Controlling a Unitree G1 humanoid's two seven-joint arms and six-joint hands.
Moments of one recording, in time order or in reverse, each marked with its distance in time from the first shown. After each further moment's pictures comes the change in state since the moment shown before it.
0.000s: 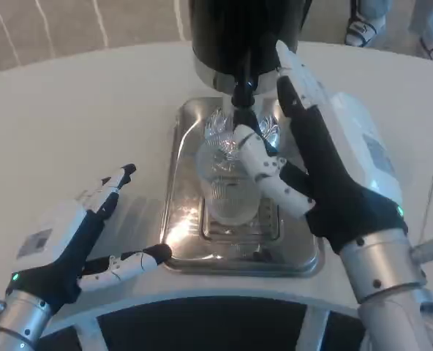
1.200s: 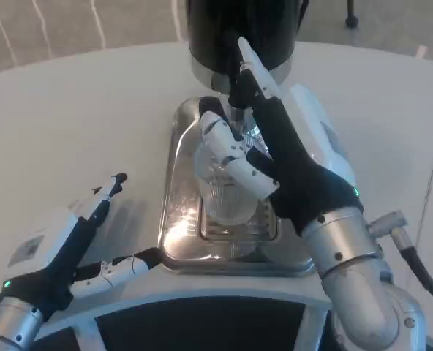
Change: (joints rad) left arm 0.032 0.012 0.012 -0.017 -0.041 0.023 -0.043; right arm -0.134 0.000 0.041 0.146 0.132 0.048 -0.028
